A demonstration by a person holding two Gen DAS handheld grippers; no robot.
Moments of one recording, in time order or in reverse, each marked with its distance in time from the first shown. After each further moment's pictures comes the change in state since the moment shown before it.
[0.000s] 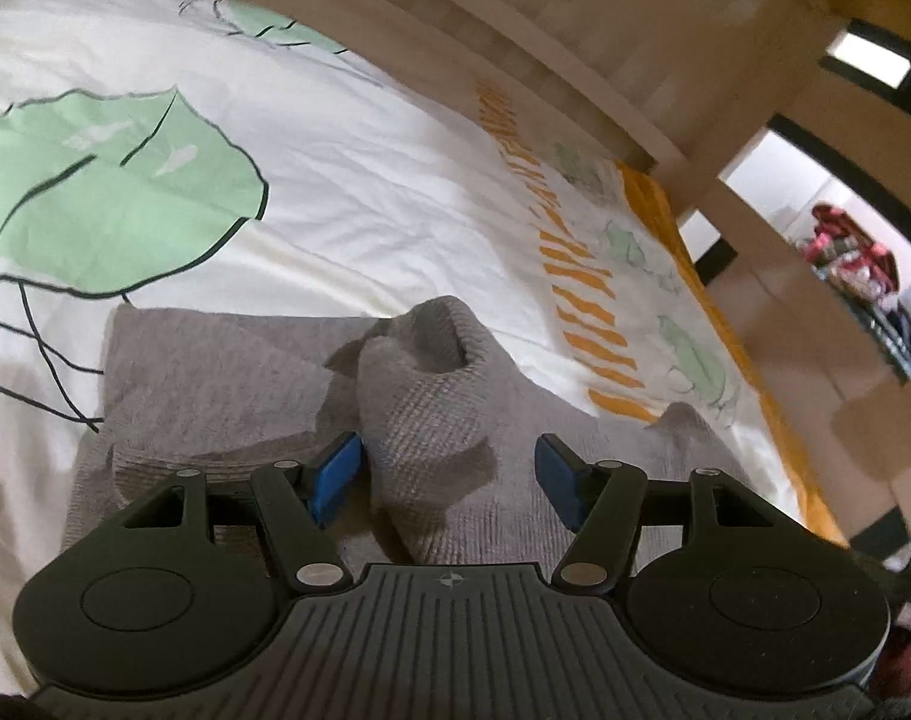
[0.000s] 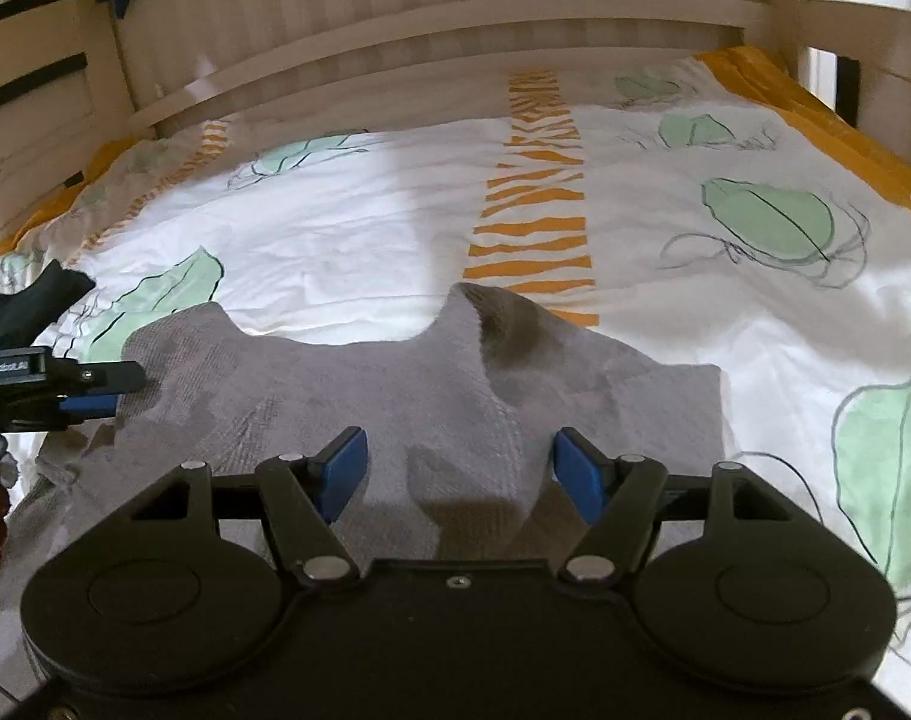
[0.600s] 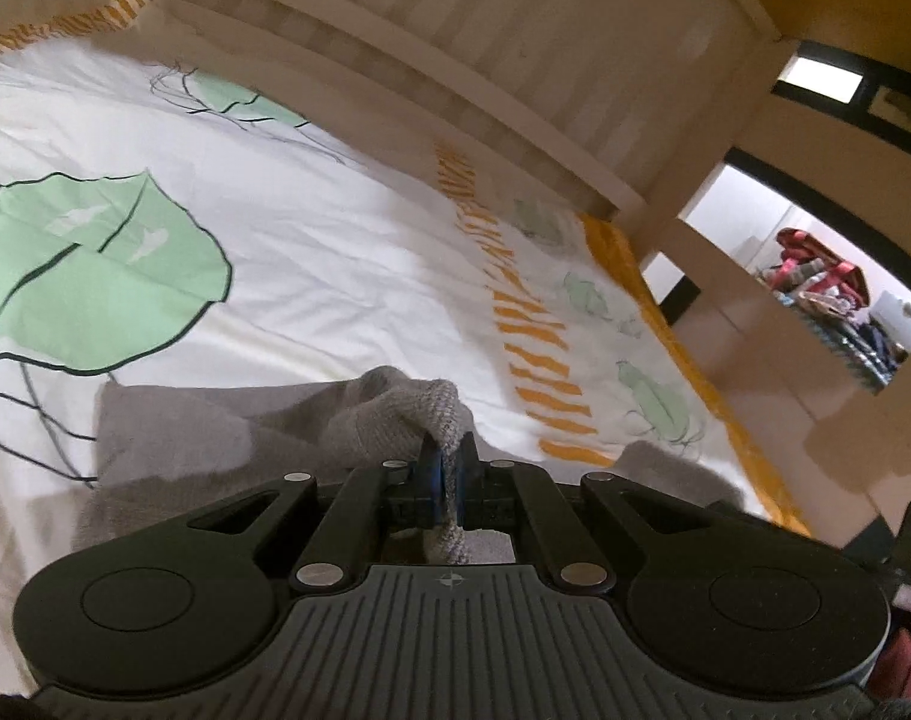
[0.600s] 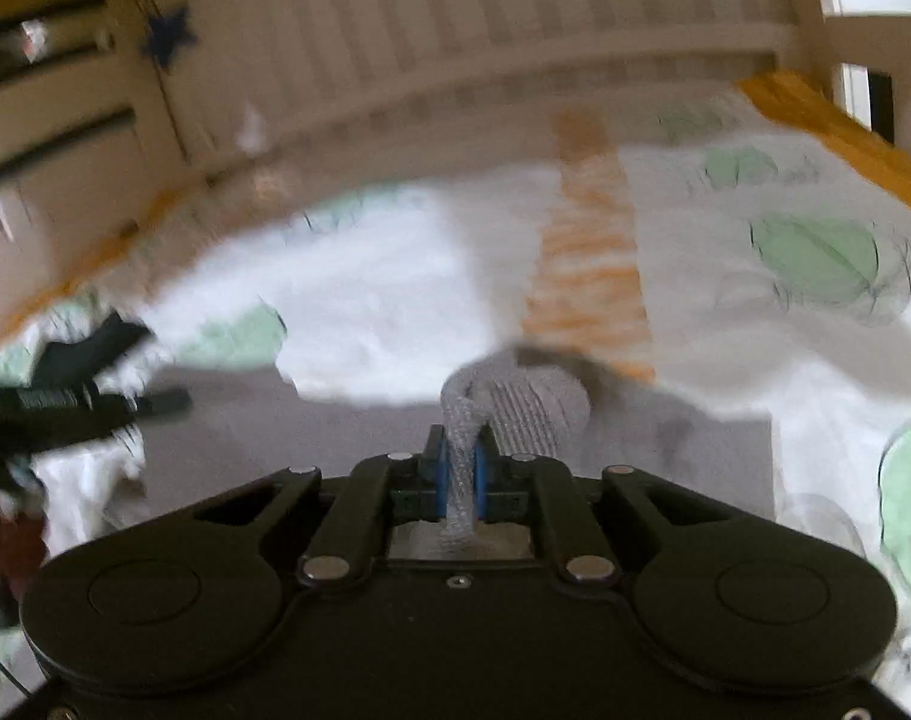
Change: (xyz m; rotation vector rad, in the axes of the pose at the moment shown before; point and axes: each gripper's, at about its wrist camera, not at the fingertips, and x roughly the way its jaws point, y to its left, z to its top) left arm -0.034 -0.026 0.000 0.074 -0.116 -0.012; right arm -0.021 -0.007 0.012 0.034 -0.114 0.133
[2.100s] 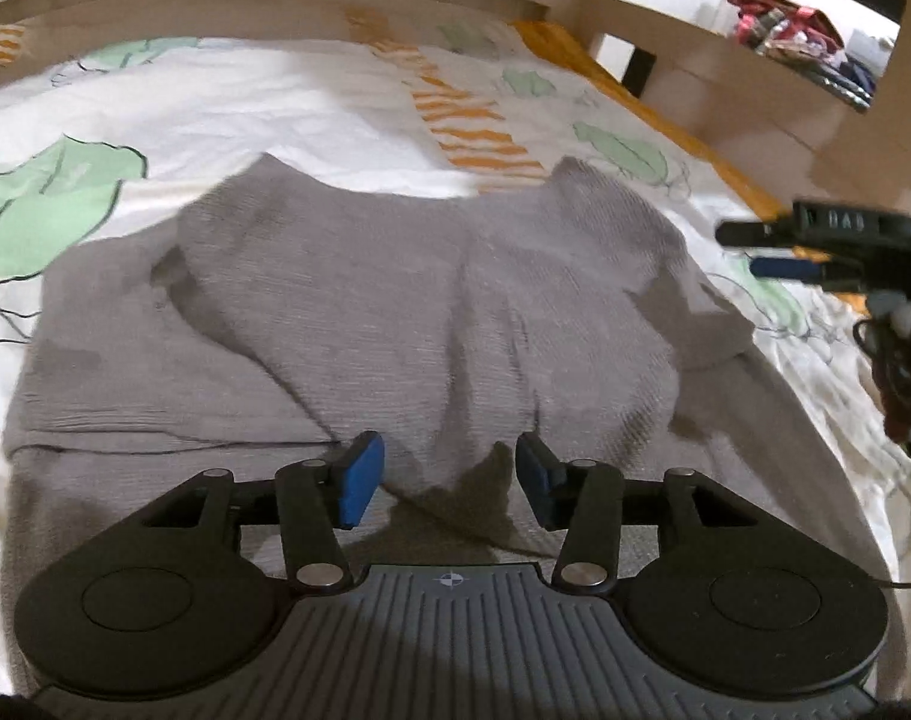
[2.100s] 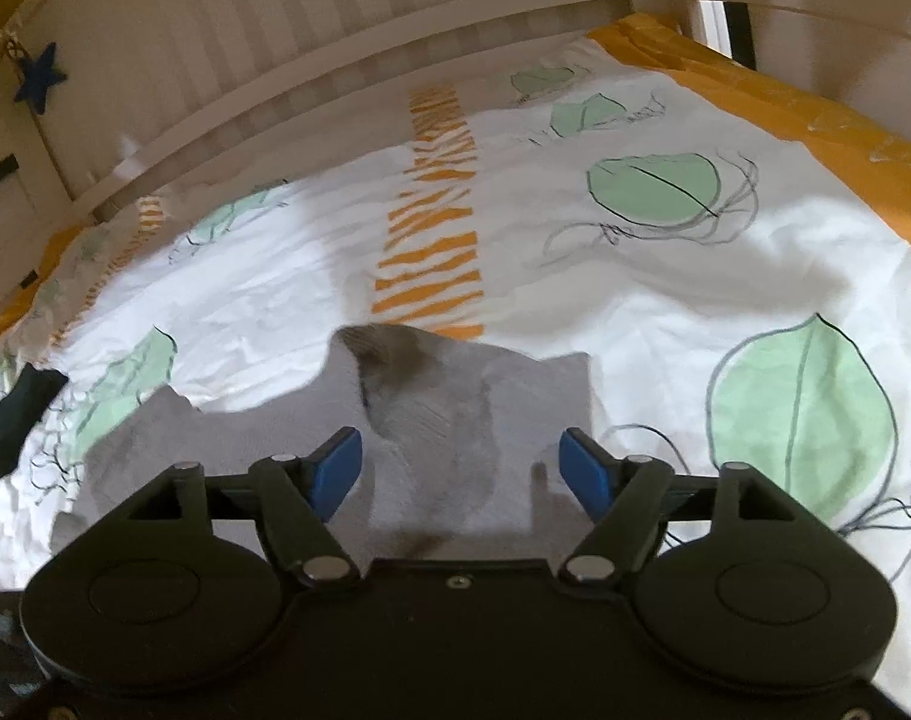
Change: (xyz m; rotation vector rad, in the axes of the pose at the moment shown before) left arm 0.002 -0.059 -0.084 0.344 0.276 0.073; right arm -0.020 -0.050 -0.003 0.187 0.088 -0.199
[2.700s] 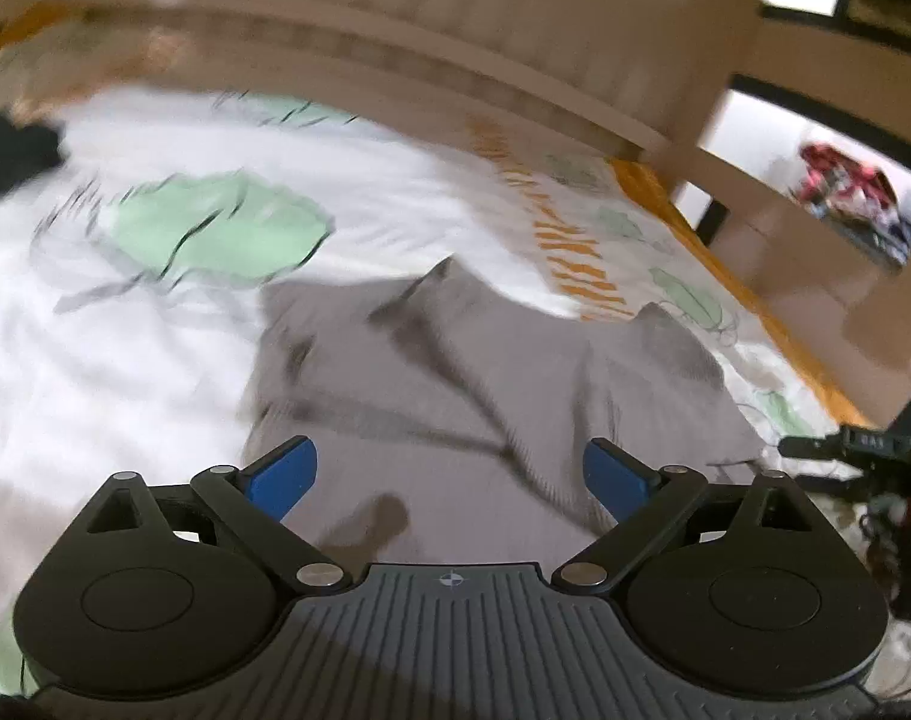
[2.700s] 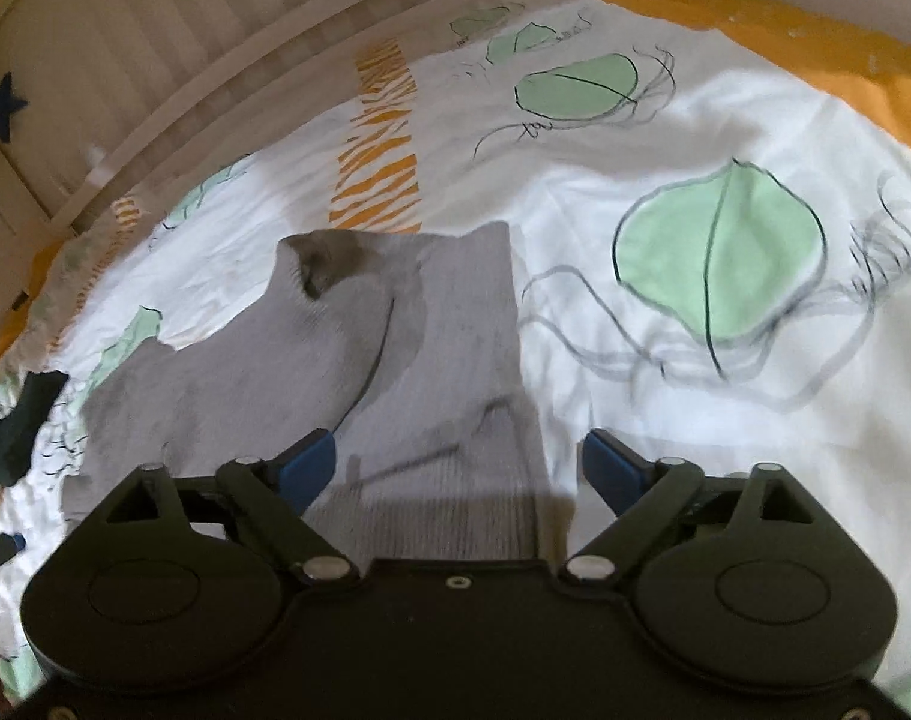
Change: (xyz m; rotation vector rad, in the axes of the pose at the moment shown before) left arm -0.110 0.054 -0.040 -0.246 -0.211 0.083; right arm -0.030 -0.033 -0.051 0.155 0.087 0.012
